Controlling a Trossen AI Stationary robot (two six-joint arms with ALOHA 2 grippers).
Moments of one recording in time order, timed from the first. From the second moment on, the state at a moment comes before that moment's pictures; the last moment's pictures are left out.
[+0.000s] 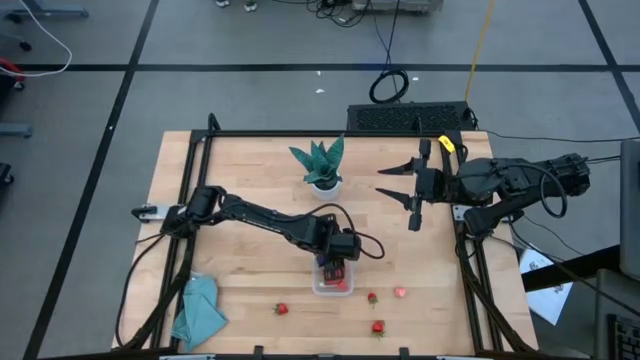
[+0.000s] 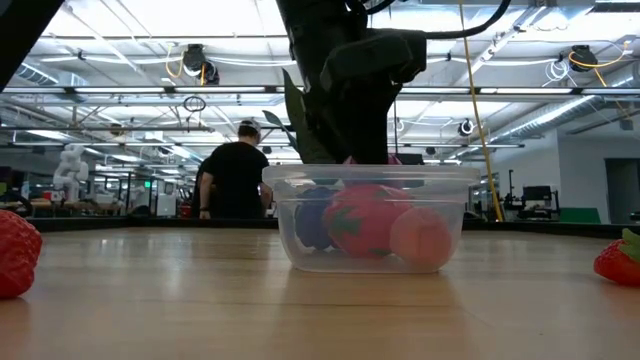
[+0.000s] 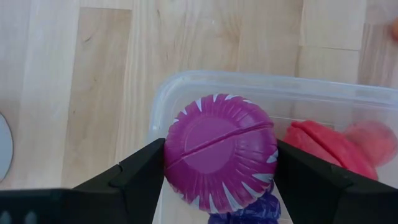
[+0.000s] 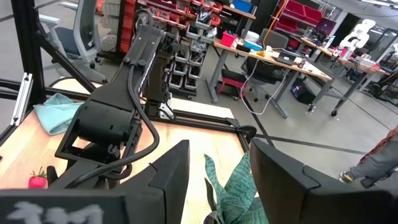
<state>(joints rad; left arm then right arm) -0.20 2.18 1.81 -0.83 -0.17 -0.27 0.29 1.09 1.36 -0.52 0.50 -0.18</state>
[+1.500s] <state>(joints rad) -0.21 2.18 1.81 -0.84 -0.13 -0.28 0.29 1.09 1.36 -0.53 0.50 -0.17</state>
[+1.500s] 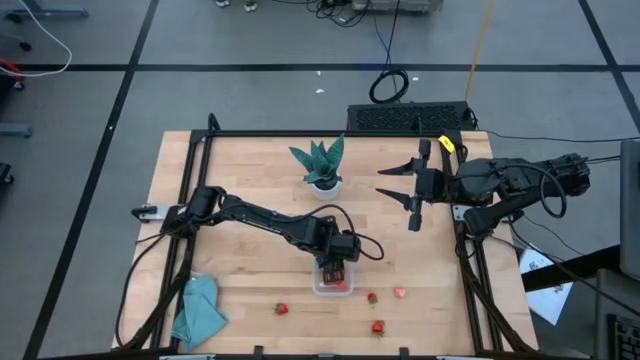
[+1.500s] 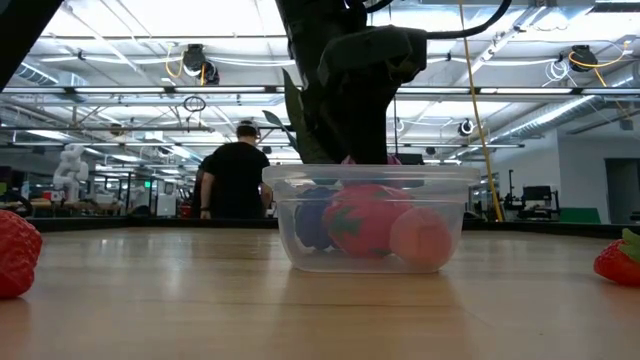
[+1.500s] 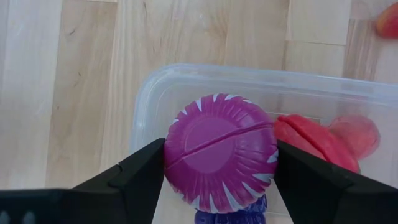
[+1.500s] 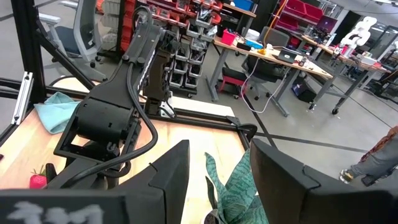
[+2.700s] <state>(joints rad) -0.43 2.10 1.84 -1.33 -0.09 -0.63 0.29 1.09 1.36 -0.54 0.50 -0.15</state>
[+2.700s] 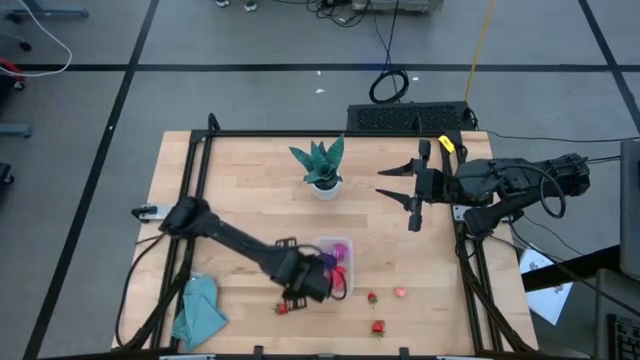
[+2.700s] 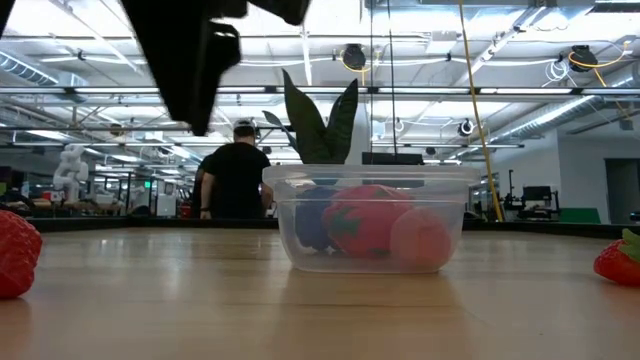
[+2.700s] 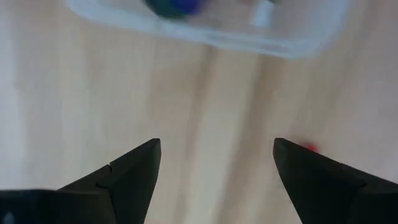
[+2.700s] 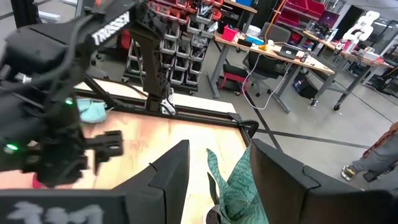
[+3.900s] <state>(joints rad) -0.63 2.11 1.68 -1.09 0.00 -0.92 0.29 1.09 1.36 -0.53 0.49 -0.09</state>
